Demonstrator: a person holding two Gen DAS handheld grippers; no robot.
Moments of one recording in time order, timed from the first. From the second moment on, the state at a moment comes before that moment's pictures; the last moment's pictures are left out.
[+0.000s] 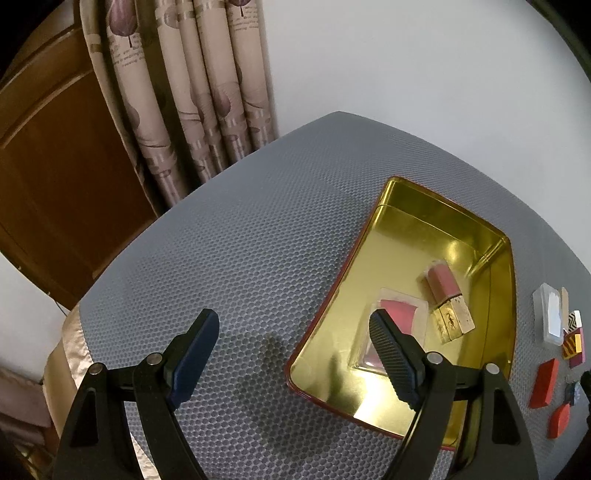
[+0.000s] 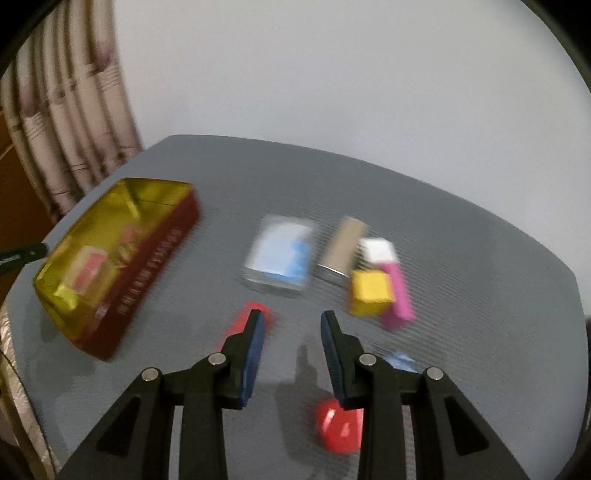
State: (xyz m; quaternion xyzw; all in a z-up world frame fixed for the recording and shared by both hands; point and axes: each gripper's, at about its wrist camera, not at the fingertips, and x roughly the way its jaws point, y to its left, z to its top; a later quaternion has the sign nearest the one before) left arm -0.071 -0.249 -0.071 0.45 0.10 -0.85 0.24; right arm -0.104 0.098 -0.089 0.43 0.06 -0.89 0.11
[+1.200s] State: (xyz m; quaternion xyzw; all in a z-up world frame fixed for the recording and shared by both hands) left arm -0.074 -0.211 -0.067 0.43 0.05 -0.88 0.19; right arm -0.124 0.170 -0.172 0.45 0.05 -0.89 0.07
